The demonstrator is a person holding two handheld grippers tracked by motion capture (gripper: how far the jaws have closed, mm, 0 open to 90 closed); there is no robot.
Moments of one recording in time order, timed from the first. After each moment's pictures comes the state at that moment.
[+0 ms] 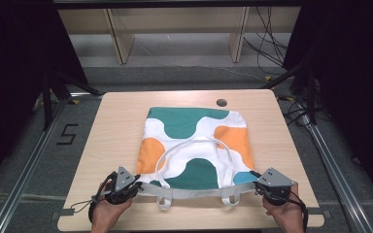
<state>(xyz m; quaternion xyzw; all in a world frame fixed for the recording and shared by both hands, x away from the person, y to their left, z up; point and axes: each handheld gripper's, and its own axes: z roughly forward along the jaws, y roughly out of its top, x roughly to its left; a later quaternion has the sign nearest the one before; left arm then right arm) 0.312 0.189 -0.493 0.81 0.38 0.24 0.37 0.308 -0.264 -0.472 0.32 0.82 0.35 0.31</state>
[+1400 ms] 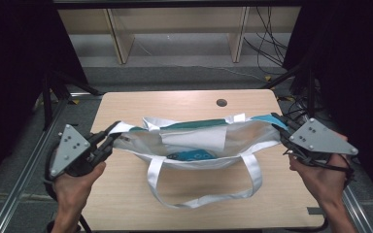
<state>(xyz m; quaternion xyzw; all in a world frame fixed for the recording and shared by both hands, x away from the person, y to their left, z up) 0.295 0.206 -0.292 0.66 0.29 0.37 0.59 0.308 -0.265 -0.272 0.22 0.74 0.42 0.47</state>
